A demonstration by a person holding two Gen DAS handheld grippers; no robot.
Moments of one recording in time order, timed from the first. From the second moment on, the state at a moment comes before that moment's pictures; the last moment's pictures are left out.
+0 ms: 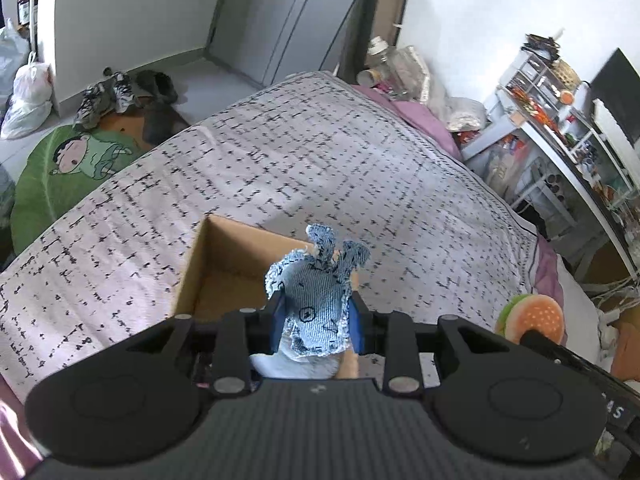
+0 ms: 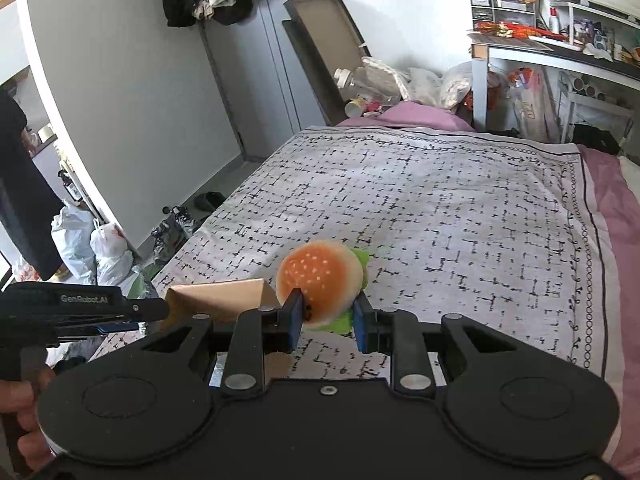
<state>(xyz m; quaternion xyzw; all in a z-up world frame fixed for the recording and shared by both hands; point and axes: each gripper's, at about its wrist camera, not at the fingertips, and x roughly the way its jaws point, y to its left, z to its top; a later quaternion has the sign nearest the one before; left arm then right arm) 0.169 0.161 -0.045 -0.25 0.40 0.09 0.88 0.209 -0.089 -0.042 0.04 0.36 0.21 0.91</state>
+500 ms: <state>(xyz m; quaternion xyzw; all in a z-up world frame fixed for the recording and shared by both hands) 0.178 0.205 -0.085 -0.28 0.42 0.10 0.86 0.217 -0.035 -0.051 0.03 0.37 0.23 0.90</state>
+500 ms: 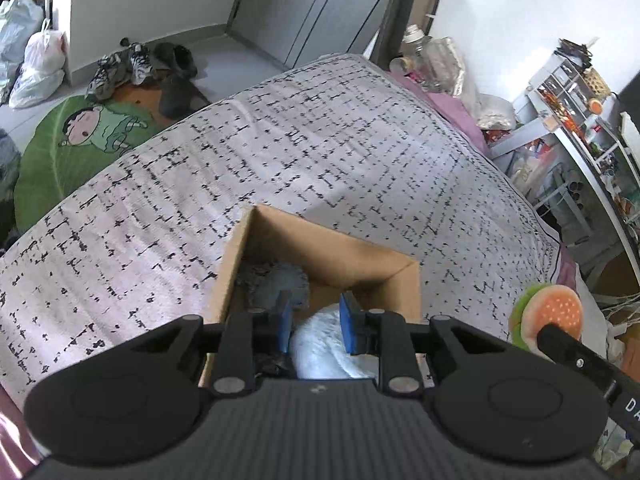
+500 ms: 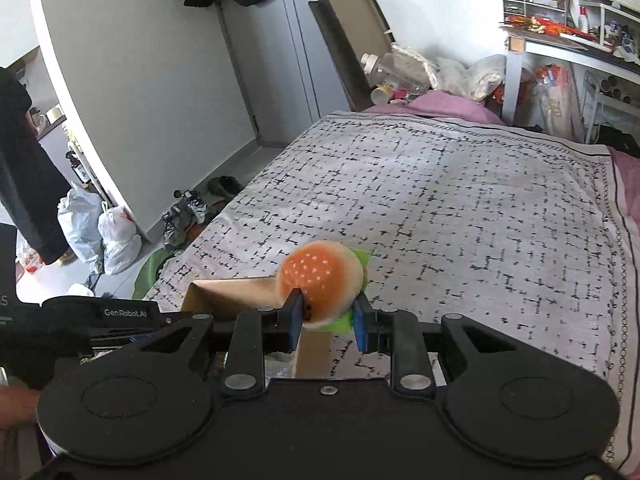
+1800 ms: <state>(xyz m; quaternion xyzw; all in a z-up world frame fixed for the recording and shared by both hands) 0.163 0.210 -0.060 -0.28 0.44 0.10 0.85 0.228 -0.030 -0.060 0.10 0.42 0.23 0.87</state>
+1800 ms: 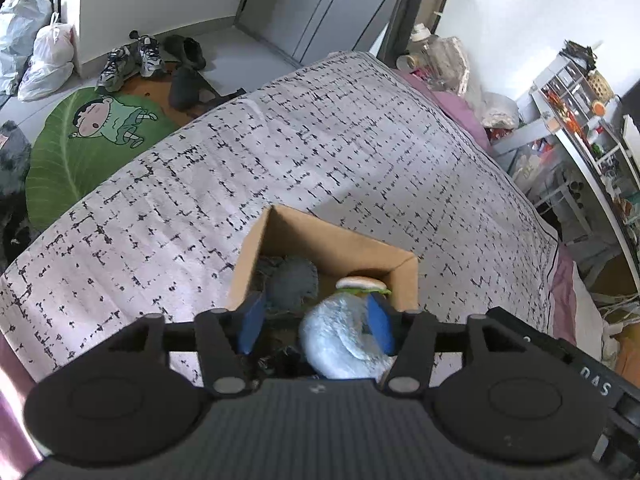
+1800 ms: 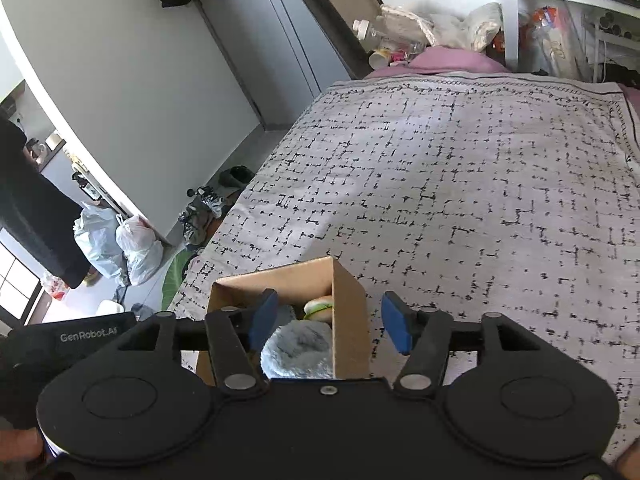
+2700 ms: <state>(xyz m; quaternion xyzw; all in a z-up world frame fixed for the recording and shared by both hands) 0.107 0.136 -0.004 -0.22 0.42 0.07 0.88 0.162 -0.119 -0.018 0.12 0.39 0.20 0.89</state>
